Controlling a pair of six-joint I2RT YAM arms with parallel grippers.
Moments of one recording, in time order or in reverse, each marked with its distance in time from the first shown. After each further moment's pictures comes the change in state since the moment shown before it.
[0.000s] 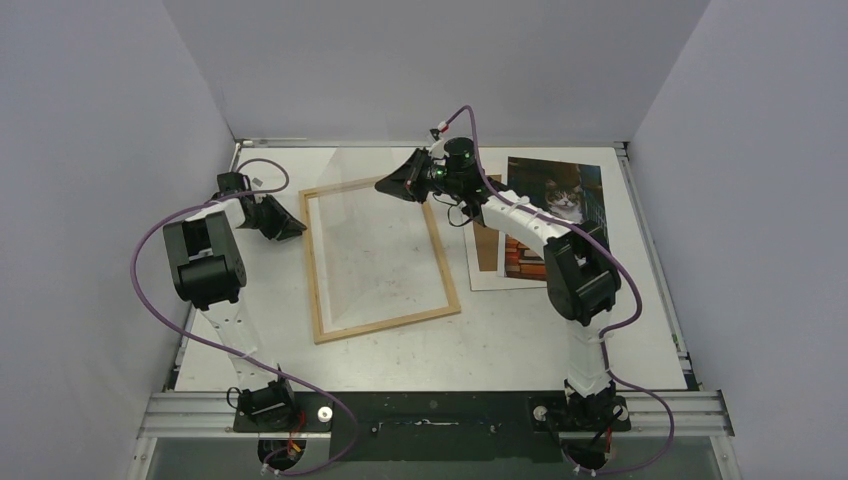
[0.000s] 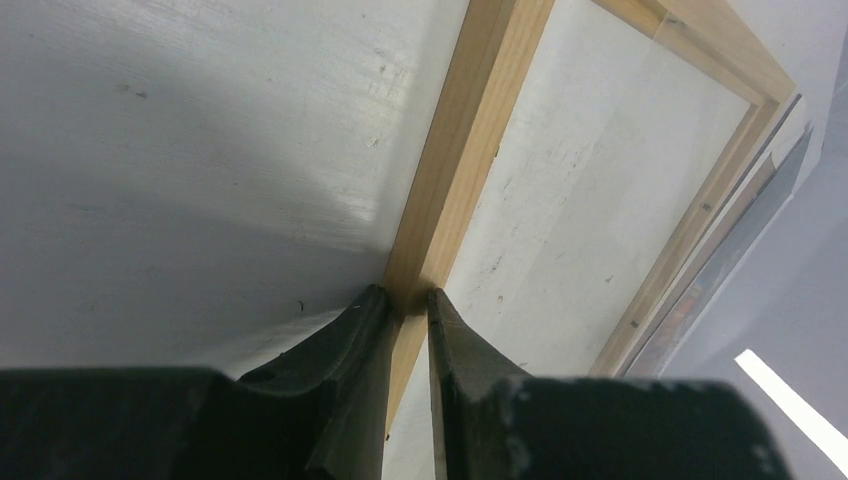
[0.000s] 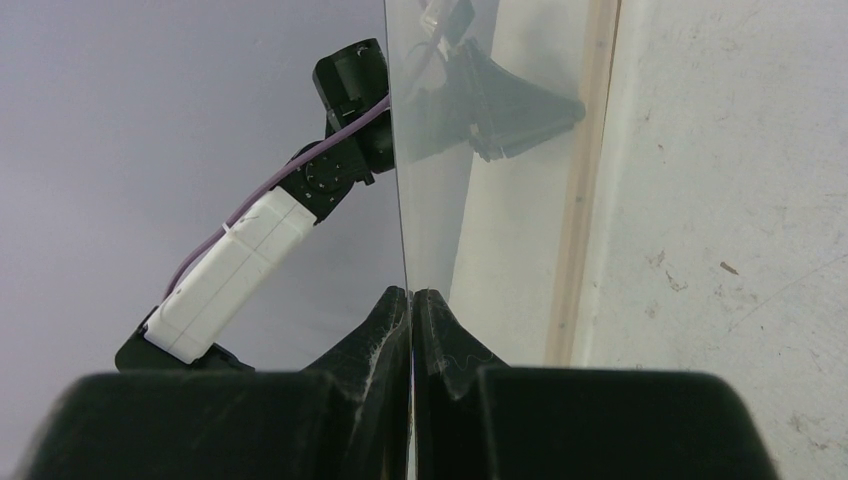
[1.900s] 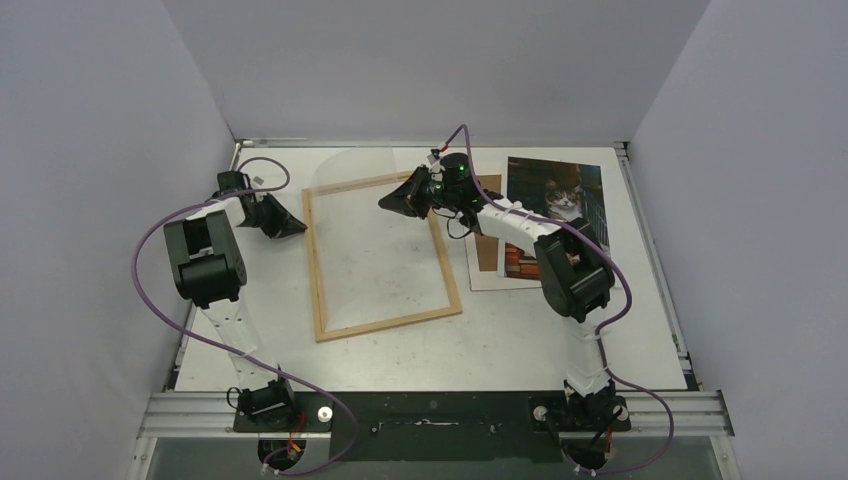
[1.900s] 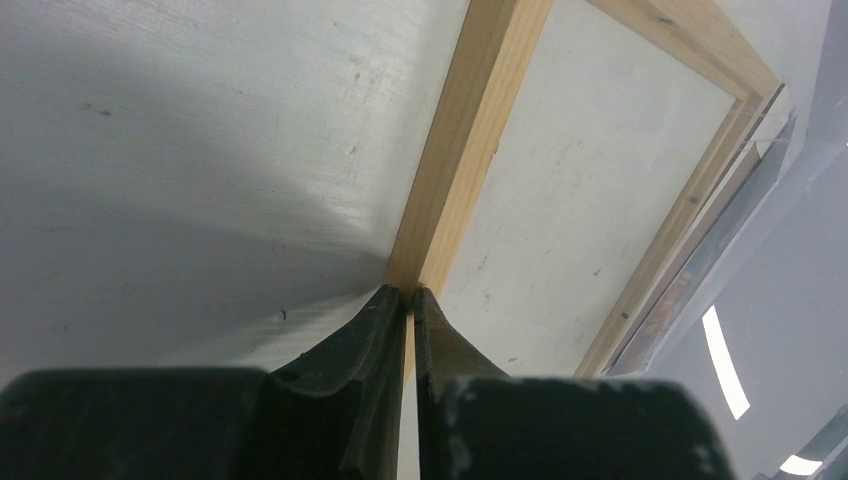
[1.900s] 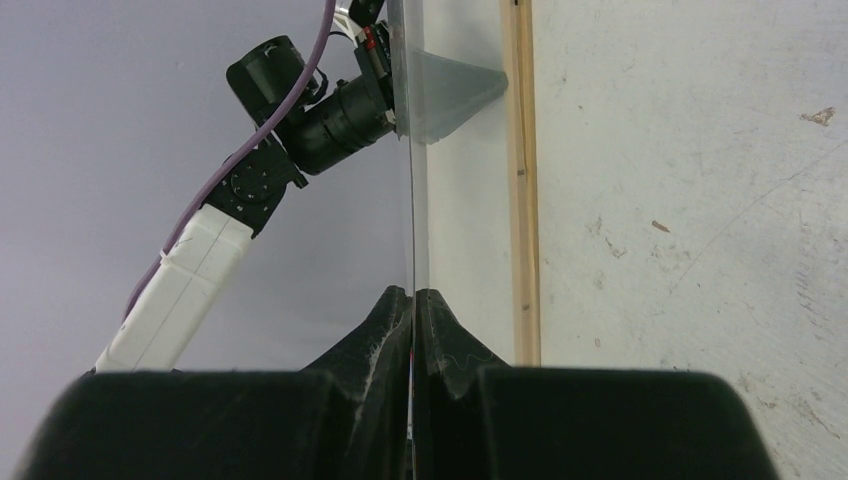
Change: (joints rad) left arm -0.001 0.018 0.024 -0.008 0.033 0.002; right arm 0.007 0.042 -0.072 -0.008 0.032 0.041
